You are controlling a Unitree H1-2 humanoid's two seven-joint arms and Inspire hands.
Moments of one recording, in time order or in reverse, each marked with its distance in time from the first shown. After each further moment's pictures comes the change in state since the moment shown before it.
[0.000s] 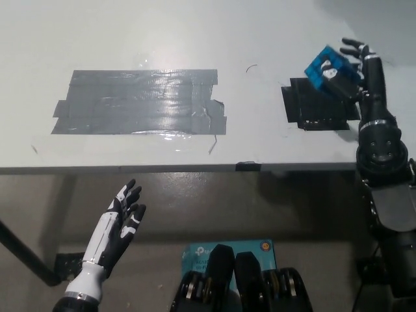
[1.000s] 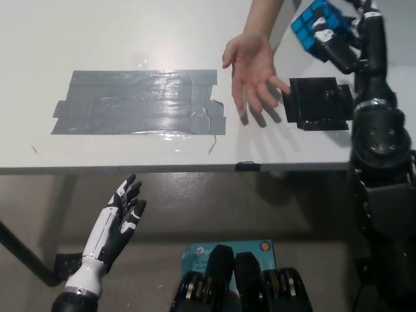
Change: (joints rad) left_arm -0.016 0.004 0.000 -0.002 0.001 0.001 -0.001; right_arm -0.041 0.058 0.026 -0.186 0.009 0.103 0.025
